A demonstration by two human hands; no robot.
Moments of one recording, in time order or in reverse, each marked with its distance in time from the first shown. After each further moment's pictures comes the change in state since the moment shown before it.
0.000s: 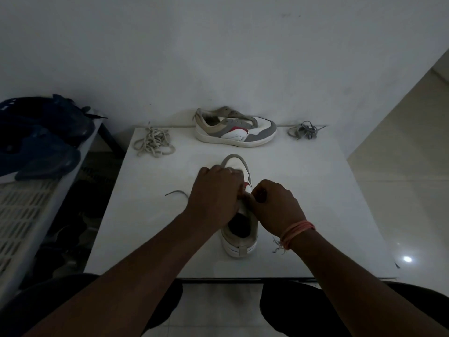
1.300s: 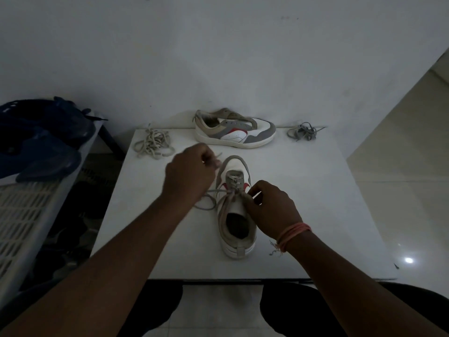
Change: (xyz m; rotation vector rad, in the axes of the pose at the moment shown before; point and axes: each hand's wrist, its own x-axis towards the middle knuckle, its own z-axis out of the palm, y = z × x) left_hand 0.019 -0.035 -0.027 -0.401 0.040 -0.535; right_hand -0.001 -0.001 0.003 0.004 -0.015 -0.036
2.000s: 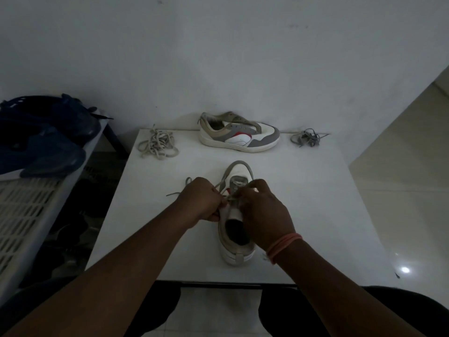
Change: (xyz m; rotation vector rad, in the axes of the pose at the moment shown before) left_hand -0.014 -0.015 0.024 -0.427 -0.468 -0.458; right_hand -0.003 -0.014 0.019 -0.196 0.084 -0.240
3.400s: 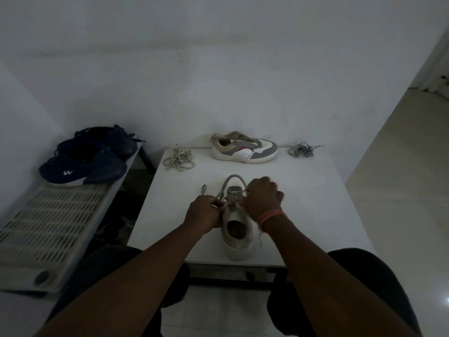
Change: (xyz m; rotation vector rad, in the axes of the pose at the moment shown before) left_hand -0.061 -0.039 0.014 -0.051 0.203 0.182; right_hand -0.002 -0.011 -0.022 -0.075 0.022 0.223
